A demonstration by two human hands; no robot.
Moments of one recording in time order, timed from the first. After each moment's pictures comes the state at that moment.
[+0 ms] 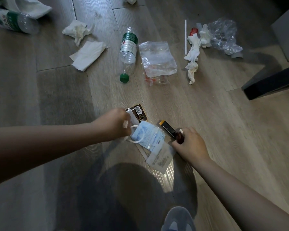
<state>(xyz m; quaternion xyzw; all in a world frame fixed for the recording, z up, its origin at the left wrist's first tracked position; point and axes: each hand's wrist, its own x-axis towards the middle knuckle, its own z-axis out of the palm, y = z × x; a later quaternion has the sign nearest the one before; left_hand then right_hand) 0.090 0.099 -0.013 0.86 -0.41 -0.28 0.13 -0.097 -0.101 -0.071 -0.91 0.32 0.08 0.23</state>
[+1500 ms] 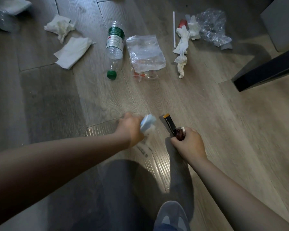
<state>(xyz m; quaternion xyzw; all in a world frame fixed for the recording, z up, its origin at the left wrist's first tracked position) 0.033 0.040 -0.042 0.88 -0.29 -0.36 0.13 -0.118 -0.106 -0.061 -0.86 0.42 0.04 0.30</state>
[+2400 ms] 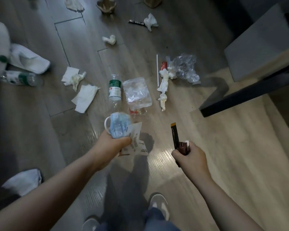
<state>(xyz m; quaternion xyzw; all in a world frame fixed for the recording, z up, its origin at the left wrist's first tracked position) 0.105 0.053 0.248 0.68 0.04 -0.52 0.51 -0.077 -0.109 0.225 -0.72 0.52 0.05 0.46</state>
